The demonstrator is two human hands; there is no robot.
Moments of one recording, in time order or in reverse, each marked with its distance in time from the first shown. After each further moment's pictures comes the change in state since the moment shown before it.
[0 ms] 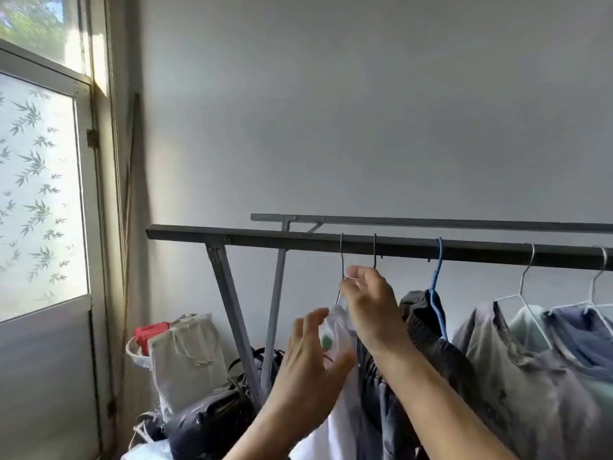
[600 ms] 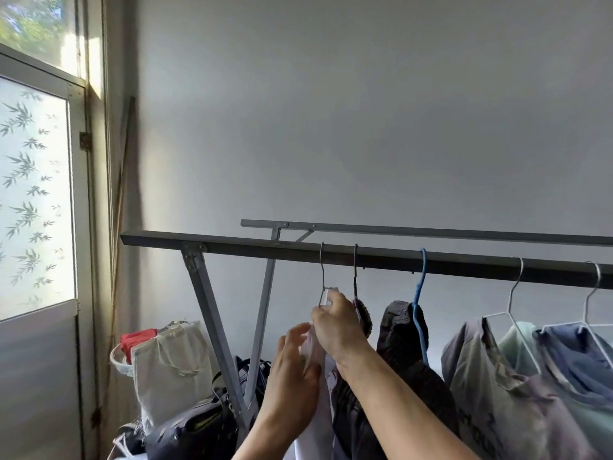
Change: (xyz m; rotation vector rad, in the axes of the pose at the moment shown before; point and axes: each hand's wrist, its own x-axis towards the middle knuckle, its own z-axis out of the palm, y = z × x) left_hand 0.037 -0.023 0.044 0.023 0.114 -0.080; right_hand 0.037 0.029 0.012 -0.082 -0.169 0.210
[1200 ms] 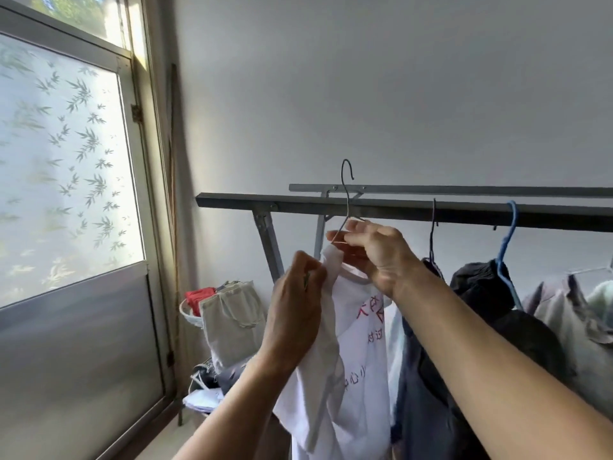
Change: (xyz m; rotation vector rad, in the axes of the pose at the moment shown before) left_hand -0.006 -0.005 -0.108 0.061 0.271 0.242; right_hand -0.018 -0.064 0.035 0.691 -0.172 0.018
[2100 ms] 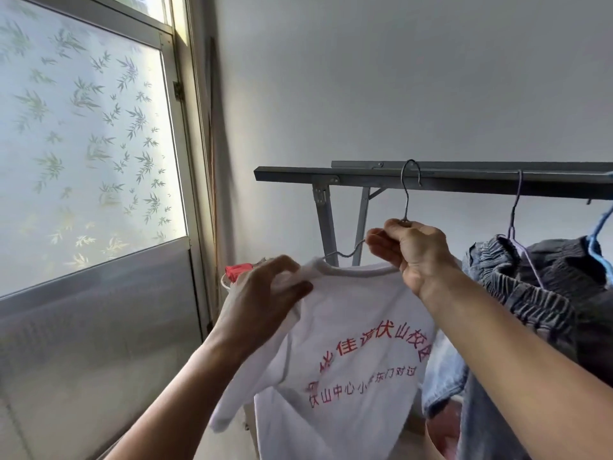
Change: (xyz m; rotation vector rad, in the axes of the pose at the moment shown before) left_hand -0.024 -0.057 -0.140 0.251 -0.161 -0.076; right_hand -0.014 0.048 0.058 0.147 0.142 0.015
